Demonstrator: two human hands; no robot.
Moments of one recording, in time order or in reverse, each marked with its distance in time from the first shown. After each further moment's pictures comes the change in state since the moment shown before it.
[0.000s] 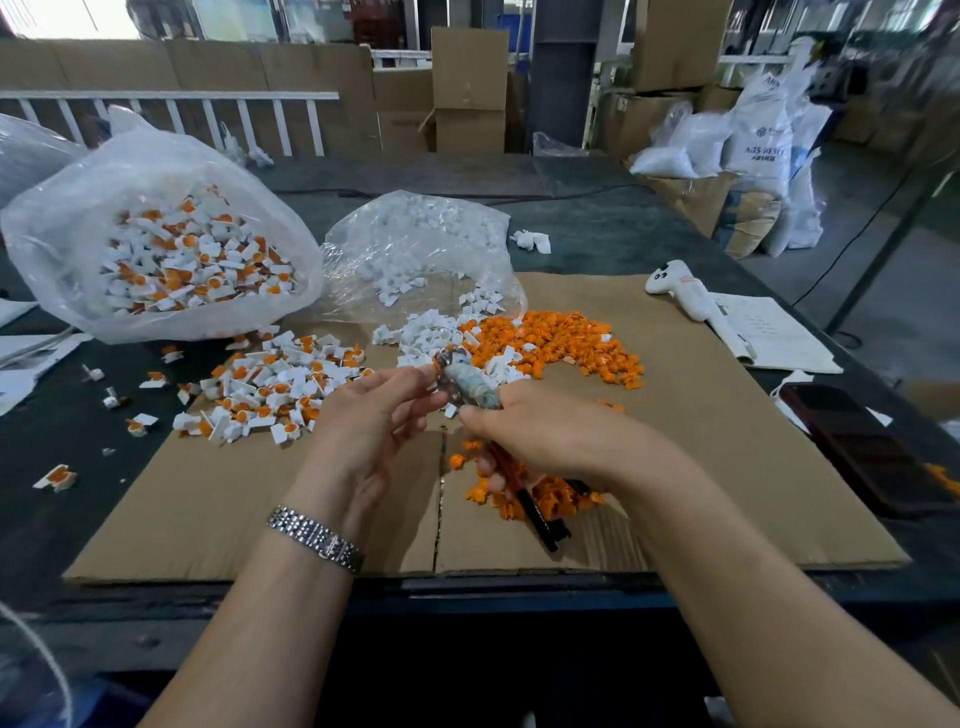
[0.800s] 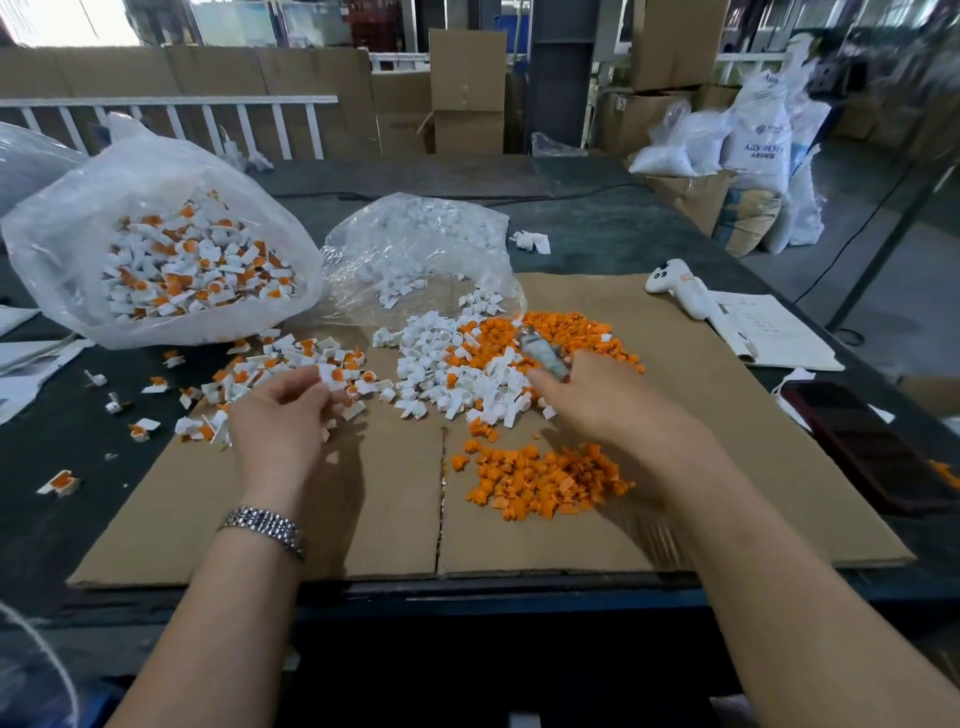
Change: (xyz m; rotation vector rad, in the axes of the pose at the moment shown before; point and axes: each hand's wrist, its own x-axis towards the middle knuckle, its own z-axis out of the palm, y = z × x) left_hand 0.027 0.006 -0.057 0.413 0.464 0.253; right_hand 0.025 0.045 -0.039 -0.399 0.436 0.160
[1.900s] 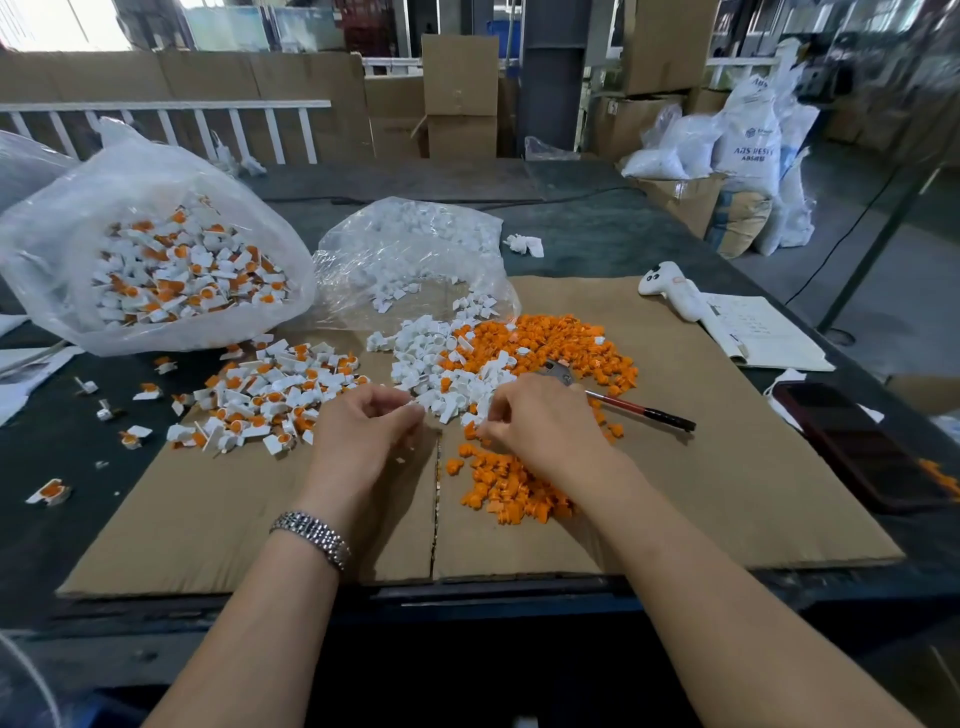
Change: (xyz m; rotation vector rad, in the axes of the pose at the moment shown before) left_hand -0.022 -0.013 0.037 0.153 -0.345 0.039; right_hand -0.001 -0.024 0.041 -0.145 0.107 -0.227
